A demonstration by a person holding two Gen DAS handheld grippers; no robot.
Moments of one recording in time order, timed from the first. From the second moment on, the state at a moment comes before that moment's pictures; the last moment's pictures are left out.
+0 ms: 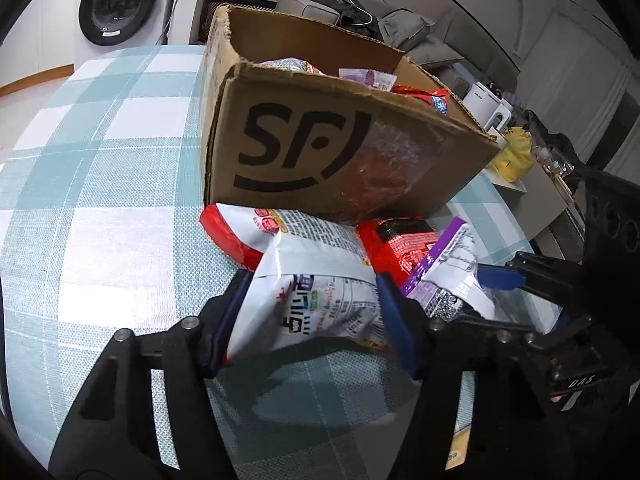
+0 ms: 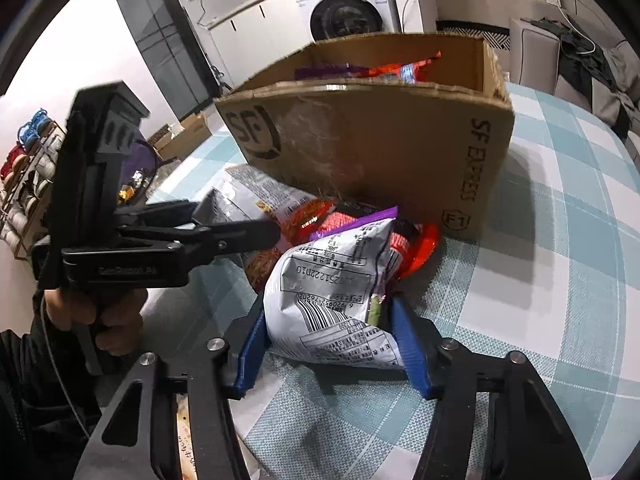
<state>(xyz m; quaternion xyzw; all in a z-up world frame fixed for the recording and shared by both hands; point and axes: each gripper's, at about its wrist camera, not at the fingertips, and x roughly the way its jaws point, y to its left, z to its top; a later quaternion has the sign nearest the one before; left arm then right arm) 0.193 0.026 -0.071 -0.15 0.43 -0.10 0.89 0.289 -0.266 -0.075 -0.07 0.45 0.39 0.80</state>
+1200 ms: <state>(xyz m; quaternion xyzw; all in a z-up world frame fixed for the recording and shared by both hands) 0.136 0.024 0.002 -0.11 0.35 -0.11 0.92 0.300 -0.318 -0.036 0.02 0.38 0.40 0.83</state>
